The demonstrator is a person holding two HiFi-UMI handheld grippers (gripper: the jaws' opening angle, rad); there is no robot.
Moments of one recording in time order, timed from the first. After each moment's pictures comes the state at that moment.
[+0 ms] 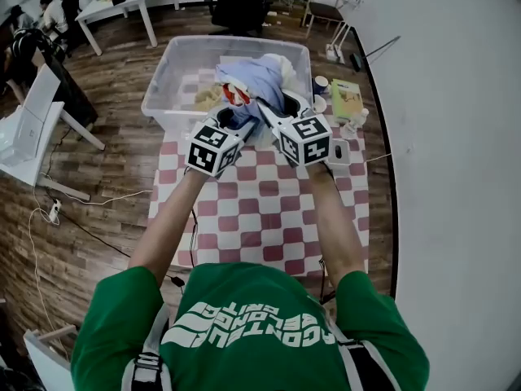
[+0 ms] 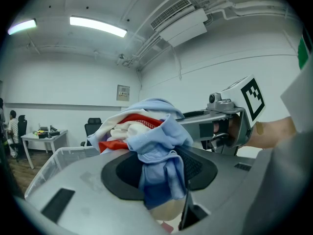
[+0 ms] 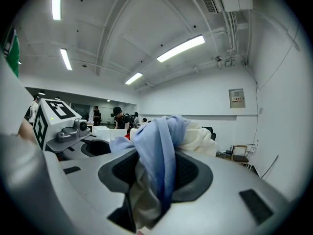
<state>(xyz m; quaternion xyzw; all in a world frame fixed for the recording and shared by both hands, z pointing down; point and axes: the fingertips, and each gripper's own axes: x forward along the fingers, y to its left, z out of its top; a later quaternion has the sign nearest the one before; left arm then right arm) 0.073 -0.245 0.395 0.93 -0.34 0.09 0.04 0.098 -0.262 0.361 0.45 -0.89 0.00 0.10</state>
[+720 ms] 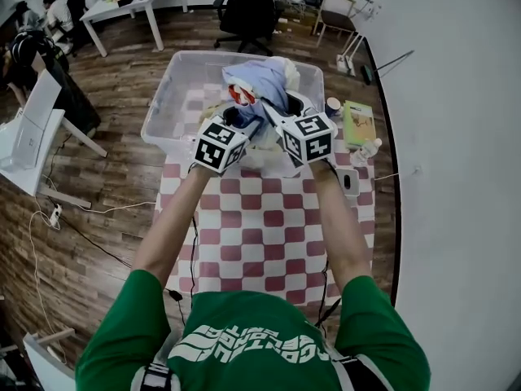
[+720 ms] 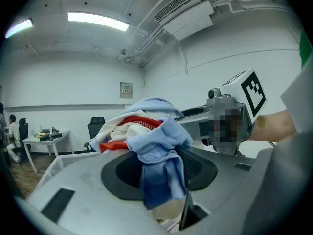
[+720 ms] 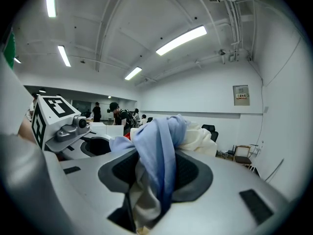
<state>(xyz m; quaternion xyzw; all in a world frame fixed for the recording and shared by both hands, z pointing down) 0.071 -0.373 0.408 0.93 -0.36 0.11 0.03 0.094 -0.392 0.374 0.43 -0.89 0.00 0.13</state>
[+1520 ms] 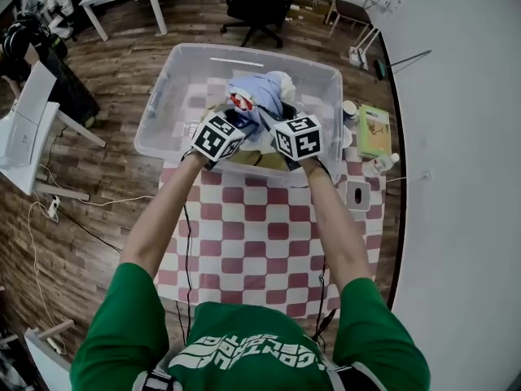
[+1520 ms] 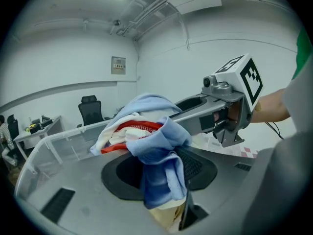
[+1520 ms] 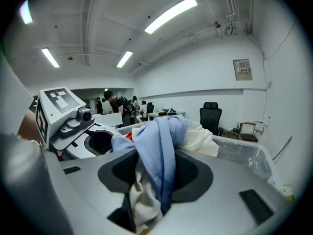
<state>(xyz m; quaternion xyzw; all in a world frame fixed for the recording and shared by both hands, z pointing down) 0.049 -0.464 0.532 0.92 -0.29 0.24 0.08 0.072 -0.488 0.501 0.42 -0.88 0.10 0.18</state>
